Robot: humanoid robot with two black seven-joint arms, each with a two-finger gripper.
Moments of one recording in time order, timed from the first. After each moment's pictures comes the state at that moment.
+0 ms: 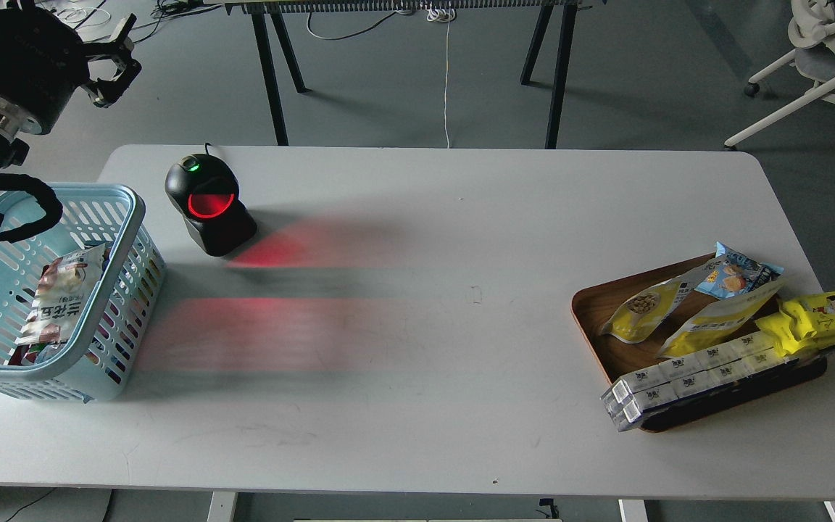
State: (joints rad) left arm -0.62 0.53 -1.27 -1.06 0.09 -0.33 0.03; right arm 0.67 -1.32 0.83 1.68 0.18 -0.15 -0.04
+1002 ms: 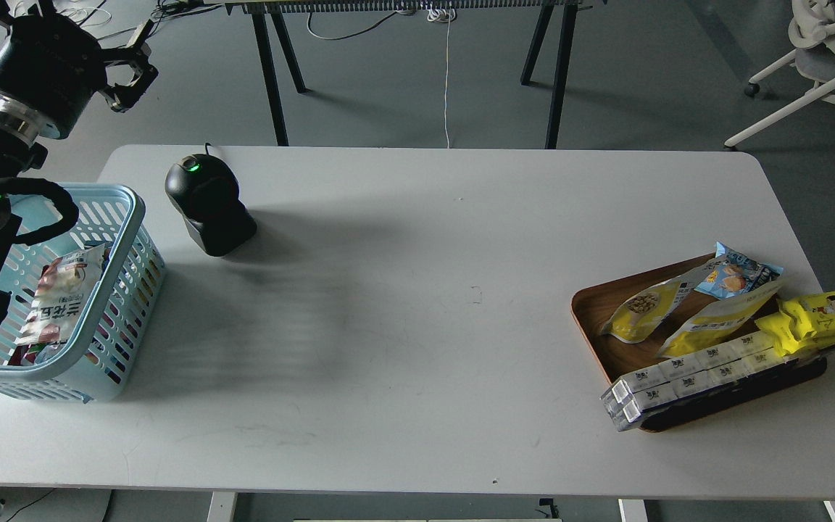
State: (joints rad) left arm -0.62 0.50 -1.26 -1.06 0.09 -0.33 0.03; right arm 1.01 -1.23 0.73 1.31 -0.72 0.45 -0.14
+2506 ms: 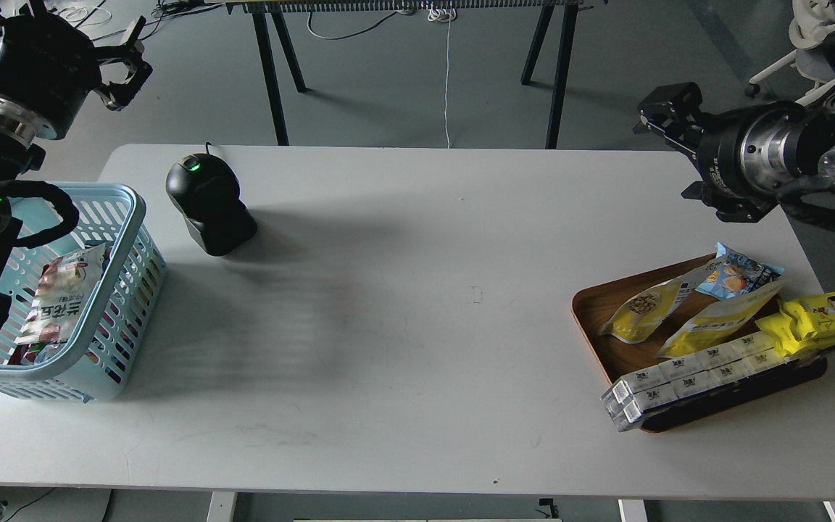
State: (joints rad) left arm -0.61 0.50 -1.28 -1.06 0.09 -0.33 0.00; right arm 2.17 -0.67 -1.02 1.73 0.41 -0.25 -0.19
